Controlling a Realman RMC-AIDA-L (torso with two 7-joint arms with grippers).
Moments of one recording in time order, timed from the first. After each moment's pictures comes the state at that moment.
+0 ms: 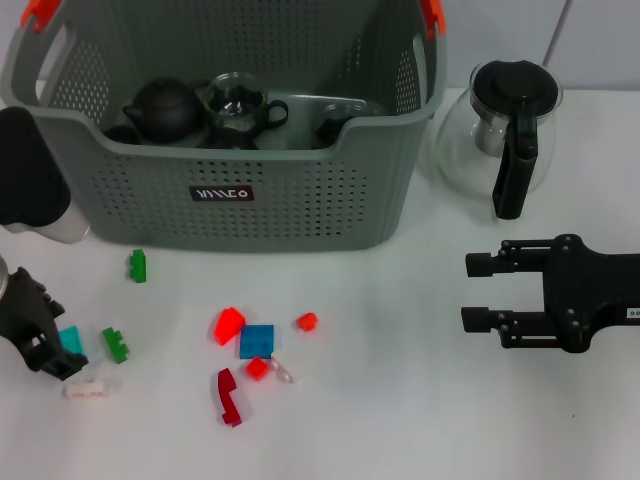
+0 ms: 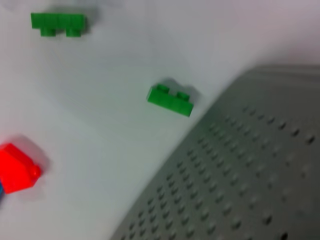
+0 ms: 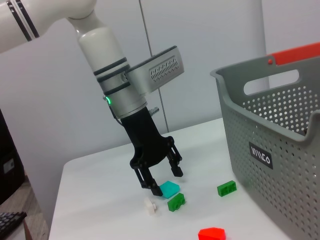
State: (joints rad) left arm -0.38 -2.17 -1.97 -1.44 -0.21 1.56 -2.01; right arm 0.51 2.02 -0.81 -0.69 -1.96 -1.74 1.33
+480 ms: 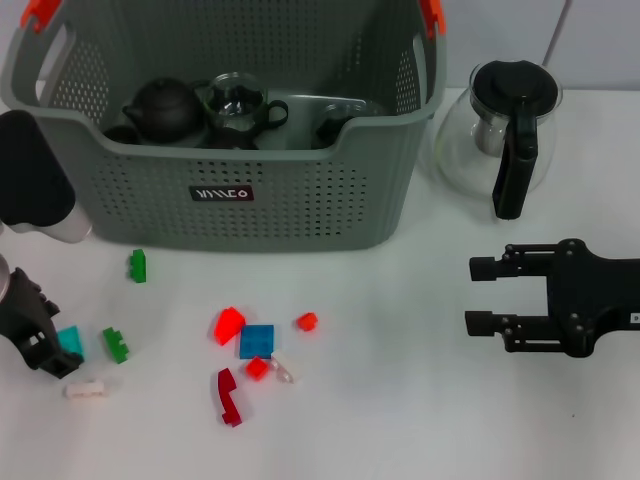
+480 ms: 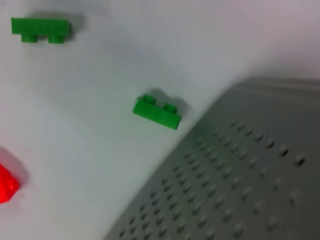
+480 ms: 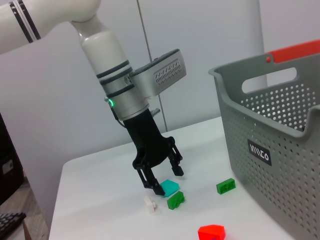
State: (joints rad) left arm -0.40 -2.17 -1.97 -1.40 -0.17 1.52 -2.04; right arm 0.50 2.02 -0.81 -0.69 -1.96 -1.74 1.33
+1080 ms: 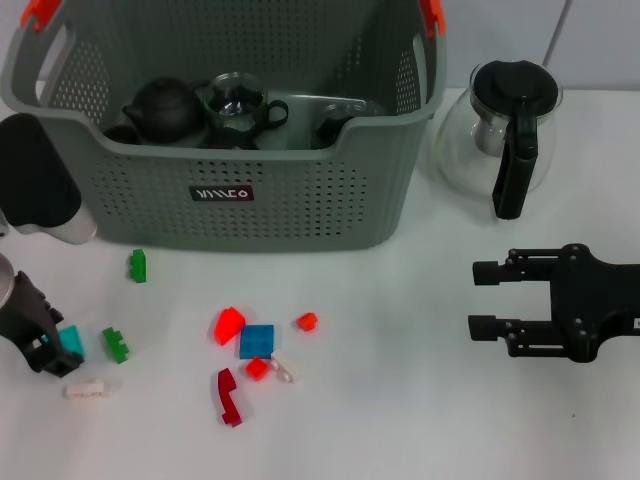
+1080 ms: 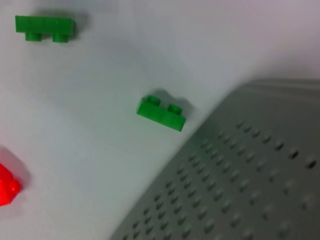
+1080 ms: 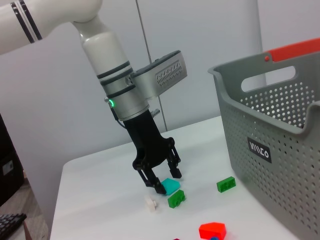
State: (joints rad) left arm -0.40 -2.17 -1.96 -1.39 -0.17 1.53 -2.06; right arm 0.49 2.02 -0.80 -0.69 -1.96 -1.74 1.33
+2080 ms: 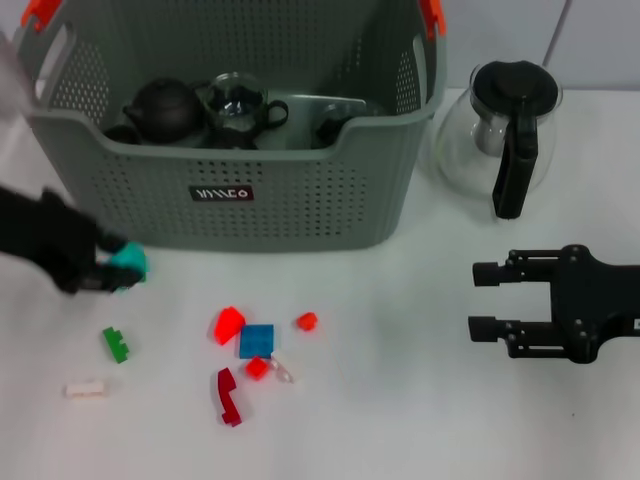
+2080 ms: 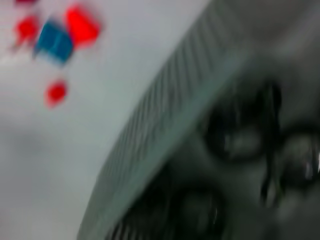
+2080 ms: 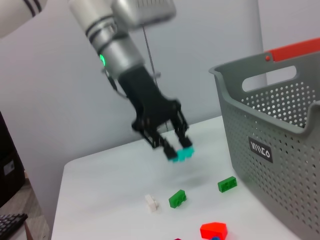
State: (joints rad) left arm -0.50 -2.14 -2.28 -1.56 -0.51 1.84 -1.96; right arm 0.49 2.02 -0.80 -0.69 -1.96 -1.75 1.33
